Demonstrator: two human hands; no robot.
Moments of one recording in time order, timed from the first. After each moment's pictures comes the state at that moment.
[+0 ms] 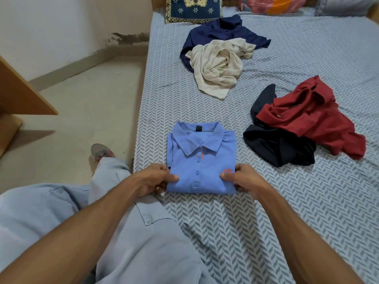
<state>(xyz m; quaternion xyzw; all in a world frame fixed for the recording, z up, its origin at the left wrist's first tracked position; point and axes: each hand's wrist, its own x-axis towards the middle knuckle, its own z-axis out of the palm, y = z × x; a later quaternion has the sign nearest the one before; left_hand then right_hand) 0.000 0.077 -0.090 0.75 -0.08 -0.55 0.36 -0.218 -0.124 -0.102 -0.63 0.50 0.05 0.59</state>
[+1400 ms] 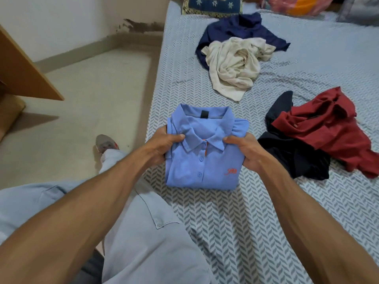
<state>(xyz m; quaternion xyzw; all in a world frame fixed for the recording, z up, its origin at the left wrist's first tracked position) 0.056 0.036 -0.054 0.66 -0.09 -0.46 0.59 -0.121 -0.153 -0.054 -0.54 0.41 -0.10 0.73</state>
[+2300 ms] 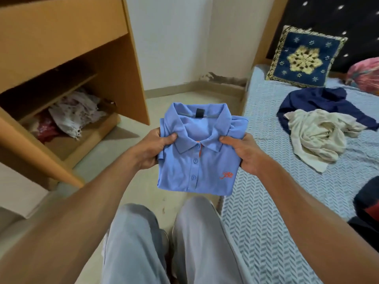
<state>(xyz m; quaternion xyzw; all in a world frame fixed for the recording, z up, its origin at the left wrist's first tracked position) 0.243 0.259 0.050 0.66 -0.06 -0.32 0.67 0.135 0.014 0.053 -0.63 0.24 -0.06 0.73</state>
